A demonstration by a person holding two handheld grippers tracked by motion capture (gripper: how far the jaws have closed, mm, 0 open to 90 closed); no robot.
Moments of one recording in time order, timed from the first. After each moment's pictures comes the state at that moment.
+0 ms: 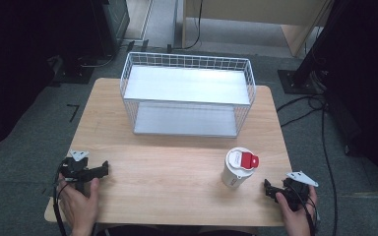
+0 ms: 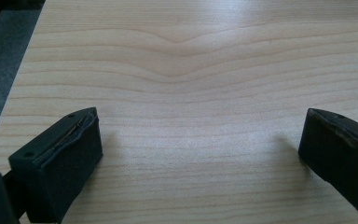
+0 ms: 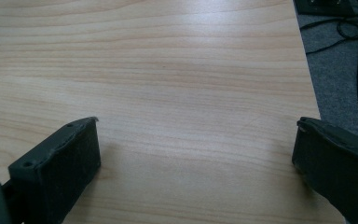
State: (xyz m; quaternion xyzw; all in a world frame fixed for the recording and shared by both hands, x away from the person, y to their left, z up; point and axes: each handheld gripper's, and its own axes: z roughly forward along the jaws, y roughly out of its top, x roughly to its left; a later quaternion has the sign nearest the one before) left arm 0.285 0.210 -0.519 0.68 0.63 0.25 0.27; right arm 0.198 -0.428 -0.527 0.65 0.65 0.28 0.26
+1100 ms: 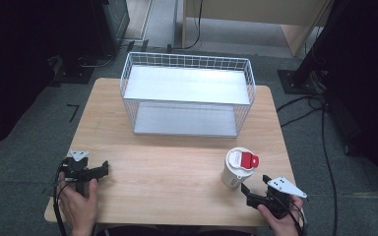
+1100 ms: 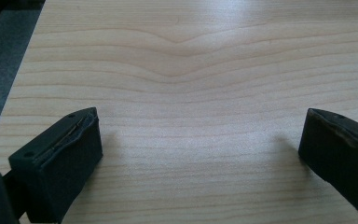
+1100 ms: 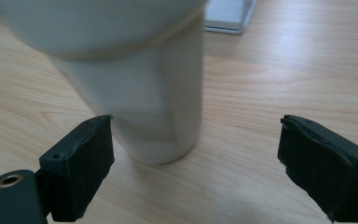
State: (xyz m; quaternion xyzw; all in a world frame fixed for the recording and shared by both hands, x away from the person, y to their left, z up) left arm 0.285 0.210 -0.519 0.68 0.63 0.25 0.27; right arm 0.170 -0.356 -0.489 0.55 0.69 0.42 0.23
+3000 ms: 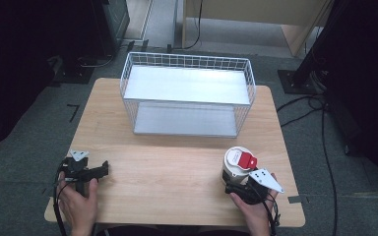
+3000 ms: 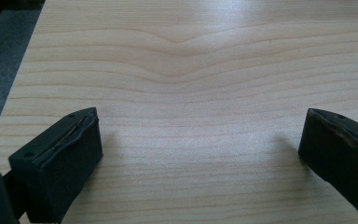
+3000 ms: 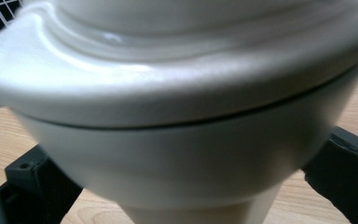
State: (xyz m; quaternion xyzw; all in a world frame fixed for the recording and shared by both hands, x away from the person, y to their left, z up) left arm 0.285 0.210 -0.519 0.69 0.63 0.25 0.27; right arm 0.200 -0.303 -0.494 0.54 0.63 0.48 0.29
